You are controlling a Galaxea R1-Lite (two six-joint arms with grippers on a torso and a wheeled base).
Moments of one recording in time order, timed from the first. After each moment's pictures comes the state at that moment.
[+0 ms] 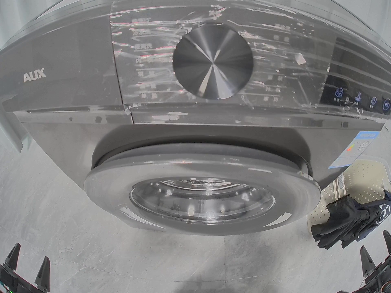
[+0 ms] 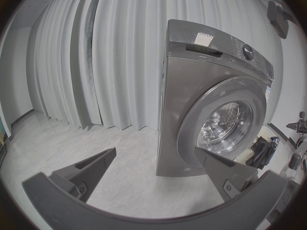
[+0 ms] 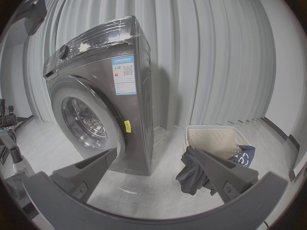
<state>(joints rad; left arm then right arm) 0.00 0.02 -0.02 0.00 0.03 -0.05 0.00 0.02 -0.02 0.00 0.02 0.00</state>
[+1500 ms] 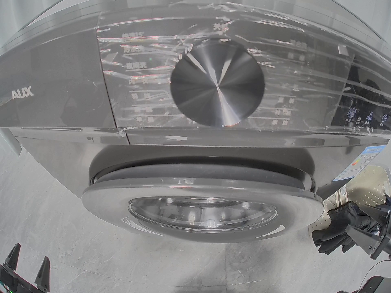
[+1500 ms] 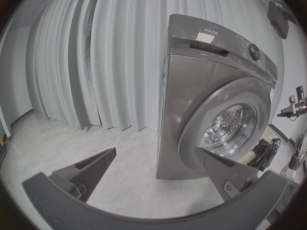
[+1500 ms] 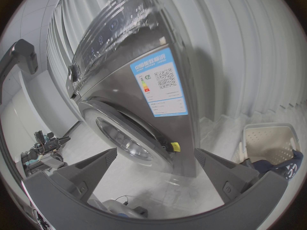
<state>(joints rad) 0.00 0.02 -0.02 0.00 0.03 -0.06 0.30 0.64 -0.20 -0.30 0.21 0.17</state>
